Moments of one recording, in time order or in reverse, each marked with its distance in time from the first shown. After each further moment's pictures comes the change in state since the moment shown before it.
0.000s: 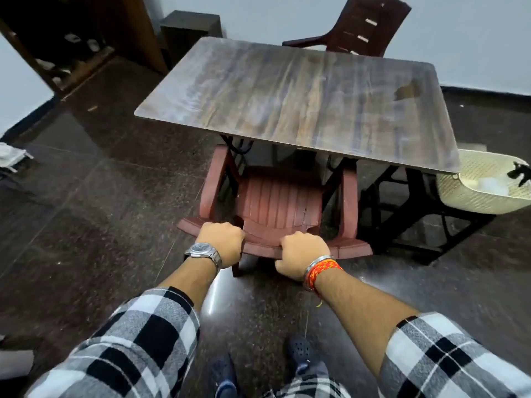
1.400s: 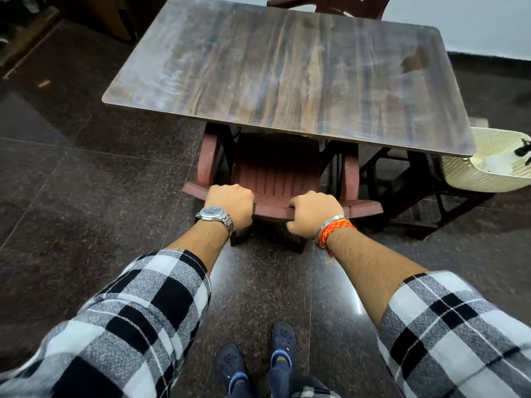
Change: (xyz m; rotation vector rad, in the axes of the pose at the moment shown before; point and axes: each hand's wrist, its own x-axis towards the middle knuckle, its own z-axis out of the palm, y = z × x) left_hand 0.103 -0.056 -0.029 -0.014 0.045 0.107; right_hand 0.117 0.017 -0.025 -0.068 0.110 0.096
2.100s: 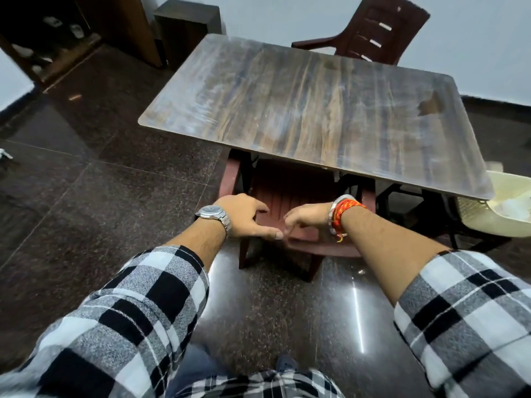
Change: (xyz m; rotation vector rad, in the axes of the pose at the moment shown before) left_hand 0.001 -0.065 -0.024 -0.332 -0.114 0.079; right_hand 0.071 -0.026 -0.044 0.609 -0.604 0.066
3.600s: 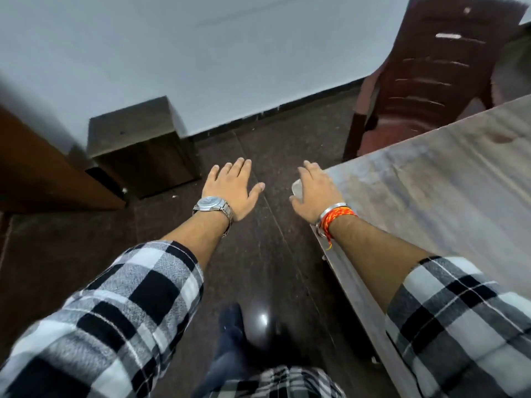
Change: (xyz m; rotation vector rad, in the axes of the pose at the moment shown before) left_hand 0.706 -0.748 -0.529 0.359 0.226 0.293; right_hand 0.695 -0.565 -0.551 -0.025 1.091 0.251
